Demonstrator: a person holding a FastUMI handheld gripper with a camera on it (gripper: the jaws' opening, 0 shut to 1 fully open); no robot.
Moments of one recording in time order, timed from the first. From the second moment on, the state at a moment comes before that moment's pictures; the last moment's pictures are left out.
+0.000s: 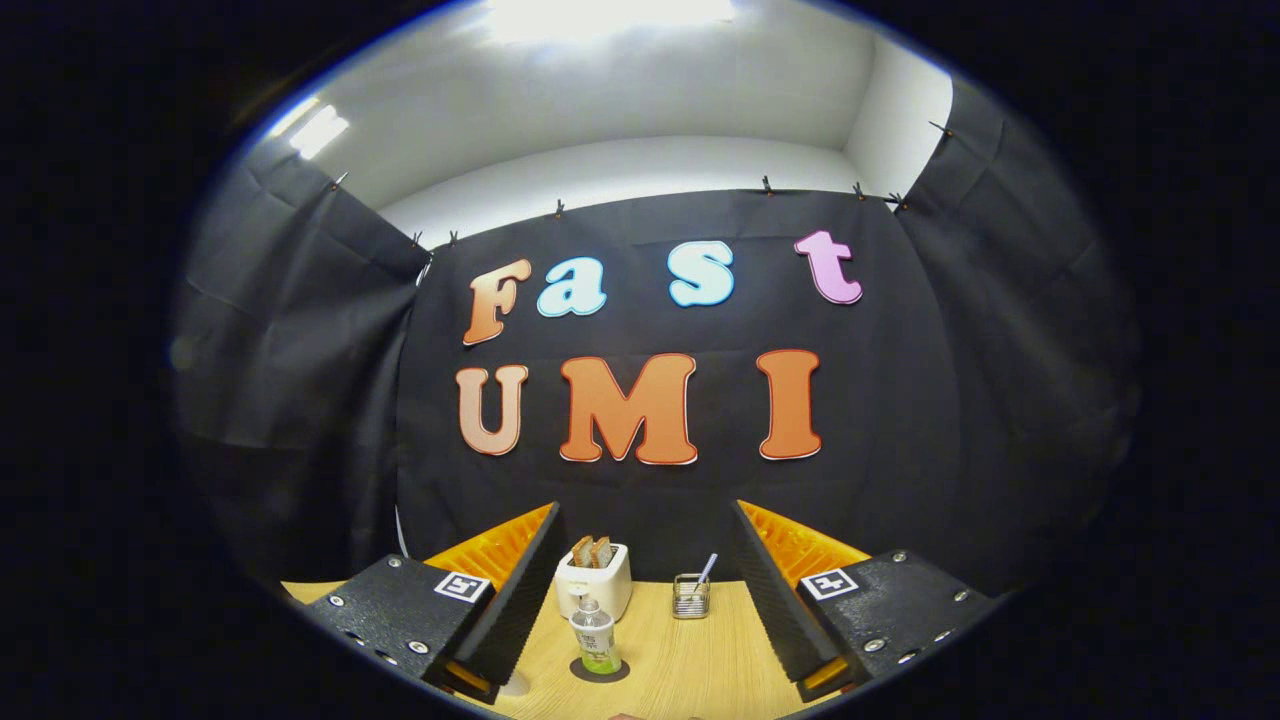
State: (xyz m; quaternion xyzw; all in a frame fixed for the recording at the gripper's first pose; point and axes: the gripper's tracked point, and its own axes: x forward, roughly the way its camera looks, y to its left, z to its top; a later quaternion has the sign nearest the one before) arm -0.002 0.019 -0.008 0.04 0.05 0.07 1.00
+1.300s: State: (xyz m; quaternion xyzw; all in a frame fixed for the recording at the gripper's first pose) arm -0.019 0.023 0.020 0.02 0.01 0.09 1.00
